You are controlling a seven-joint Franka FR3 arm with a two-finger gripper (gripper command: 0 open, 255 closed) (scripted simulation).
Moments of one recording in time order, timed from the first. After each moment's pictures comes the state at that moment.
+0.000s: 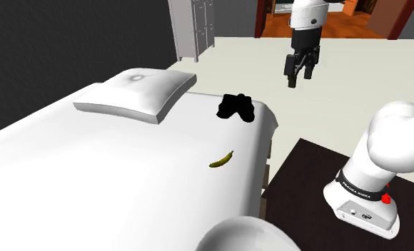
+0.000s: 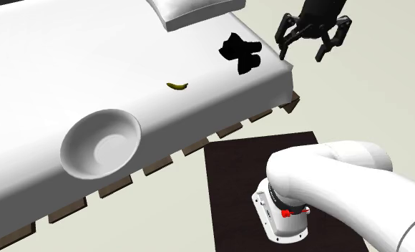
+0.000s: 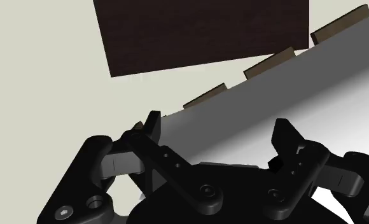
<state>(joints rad) 0.00 -0.78 -0.05 -2.41 -0.01 1.48 0.17</state>
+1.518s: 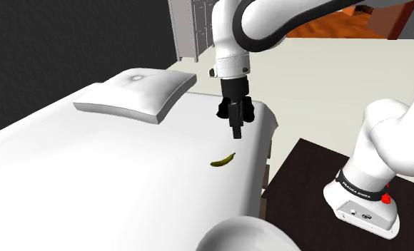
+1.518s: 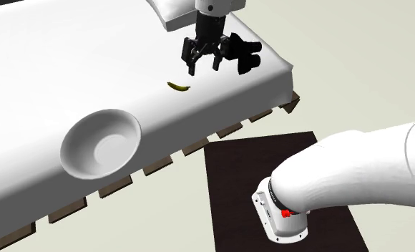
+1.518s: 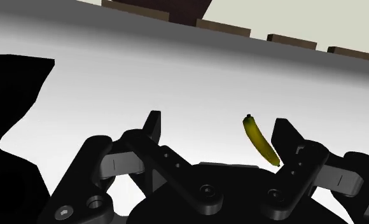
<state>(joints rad) 0.35 -0.30 0.08 -2.27 0.30 1.77 -0.17</state>
